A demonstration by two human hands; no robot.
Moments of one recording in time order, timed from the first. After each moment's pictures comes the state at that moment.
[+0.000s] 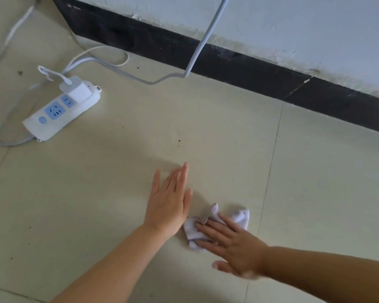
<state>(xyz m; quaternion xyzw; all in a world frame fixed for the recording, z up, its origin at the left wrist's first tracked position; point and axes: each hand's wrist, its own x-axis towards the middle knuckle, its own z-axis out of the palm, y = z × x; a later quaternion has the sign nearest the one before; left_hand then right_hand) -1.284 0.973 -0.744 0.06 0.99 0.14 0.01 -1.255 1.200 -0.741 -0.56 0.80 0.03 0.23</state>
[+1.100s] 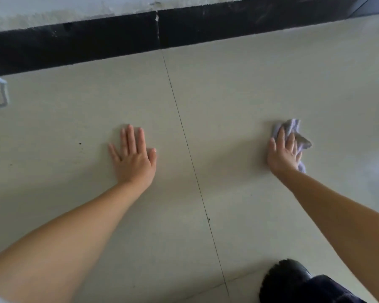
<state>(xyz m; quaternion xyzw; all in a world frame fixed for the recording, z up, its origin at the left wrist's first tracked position) -1.343 1.066 -0.758 0.11 0.98 0.04 0.18 -1.227 1.384 -0.728 0.46 0.86 -0.18 0.17</state>
